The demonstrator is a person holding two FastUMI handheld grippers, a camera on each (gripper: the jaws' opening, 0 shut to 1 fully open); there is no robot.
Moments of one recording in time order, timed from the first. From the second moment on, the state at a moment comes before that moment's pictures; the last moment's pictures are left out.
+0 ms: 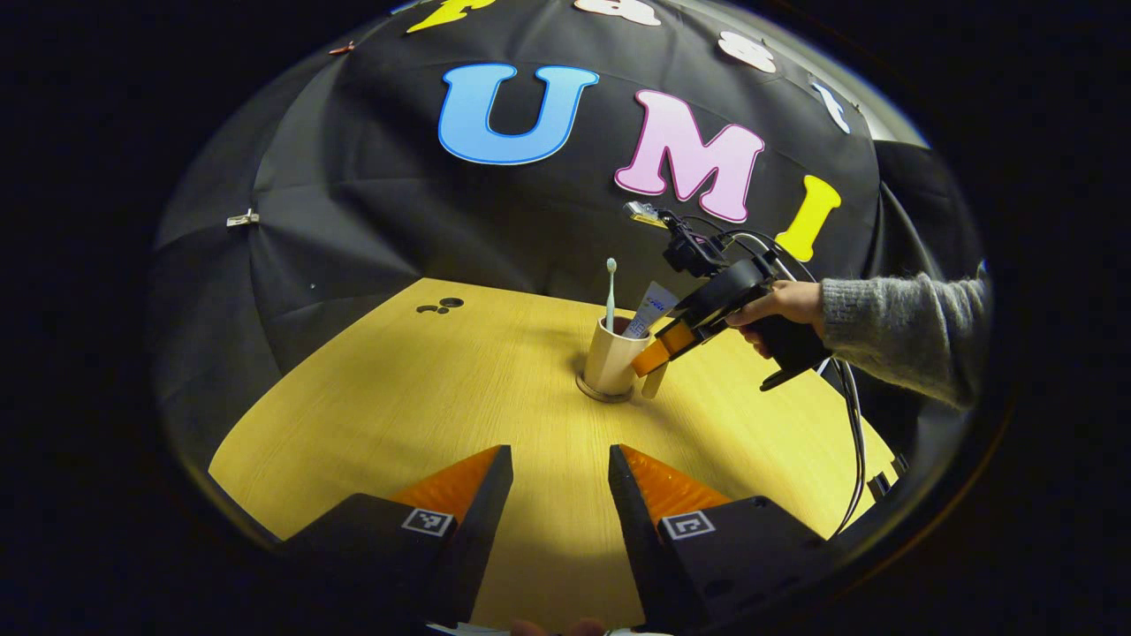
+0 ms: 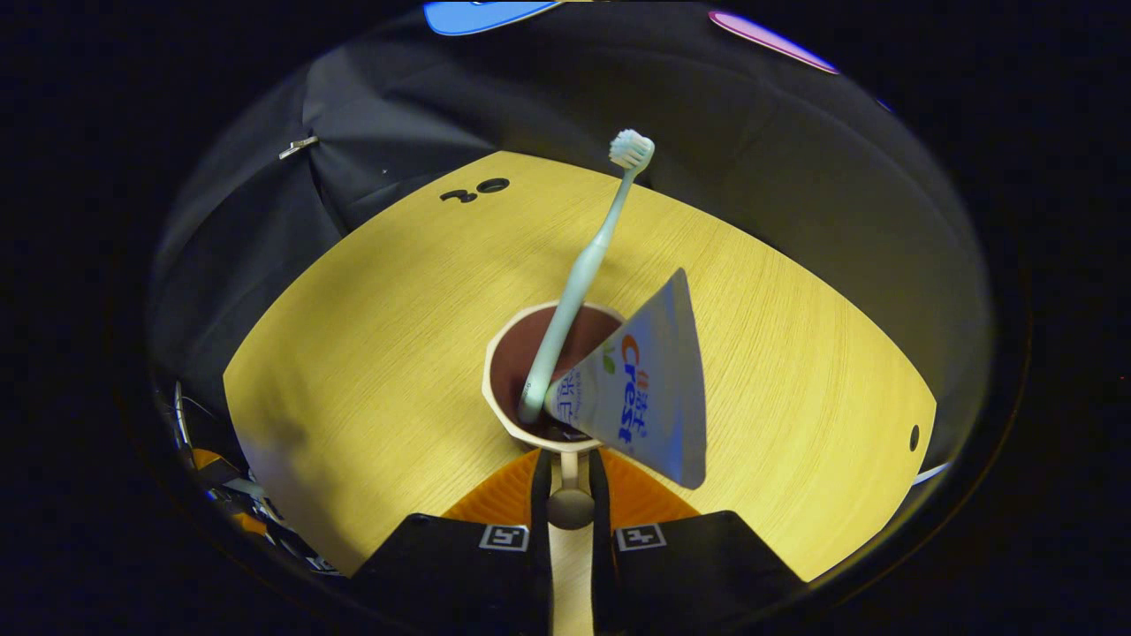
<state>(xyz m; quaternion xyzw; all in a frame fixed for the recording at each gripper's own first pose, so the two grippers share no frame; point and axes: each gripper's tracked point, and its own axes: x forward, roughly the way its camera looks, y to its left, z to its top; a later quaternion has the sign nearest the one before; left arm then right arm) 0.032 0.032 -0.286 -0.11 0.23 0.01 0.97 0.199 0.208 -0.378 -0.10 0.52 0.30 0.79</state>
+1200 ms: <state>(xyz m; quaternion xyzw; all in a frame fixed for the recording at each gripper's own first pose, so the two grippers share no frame) 0.031 0.008 -0.182 -0.09 0.17 -0.02 0.98 0.110 0.139 -0.206 0.10 0.40 0.21 0.89</state>
